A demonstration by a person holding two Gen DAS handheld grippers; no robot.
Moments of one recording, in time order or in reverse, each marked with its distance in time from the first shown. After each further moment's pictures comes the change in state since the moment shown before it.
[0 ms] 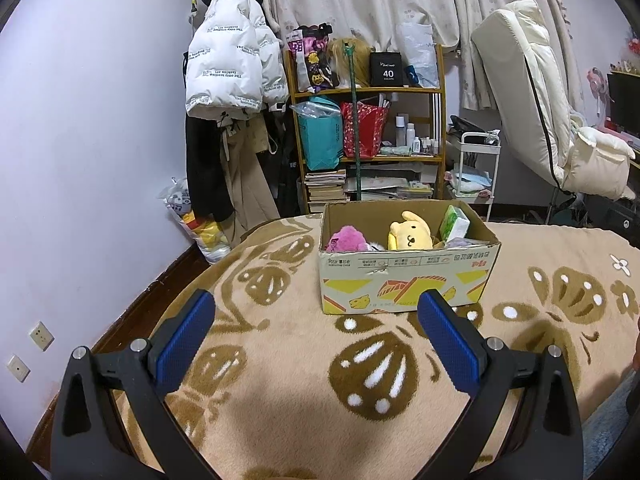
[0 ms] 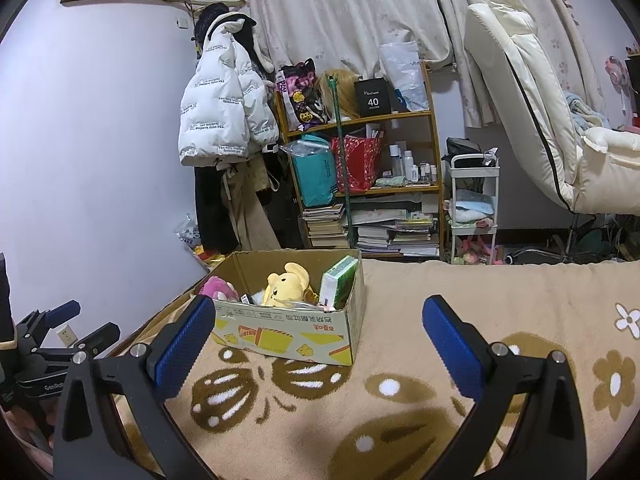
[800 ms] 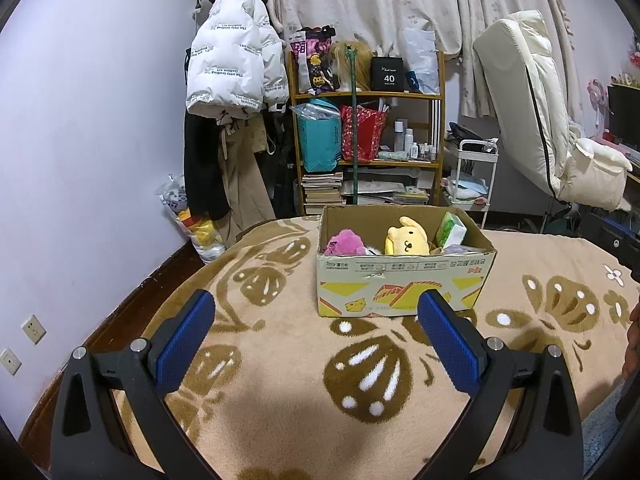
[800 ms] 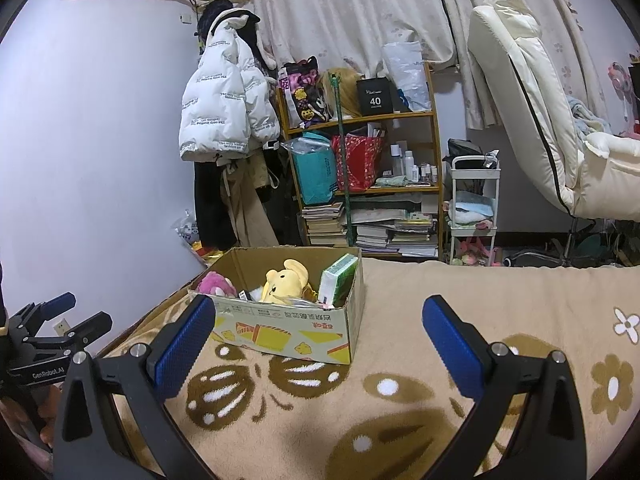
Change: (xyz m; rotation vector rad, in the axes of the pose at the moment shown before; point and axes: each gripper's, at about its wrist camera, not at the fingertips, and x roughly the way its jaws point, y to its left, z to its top) left arm -0.003 0.007 0.002 -0.033 -0.004 -0.020; right arm -0.001 -0.006 0.001 -0.009 0.005 0.002
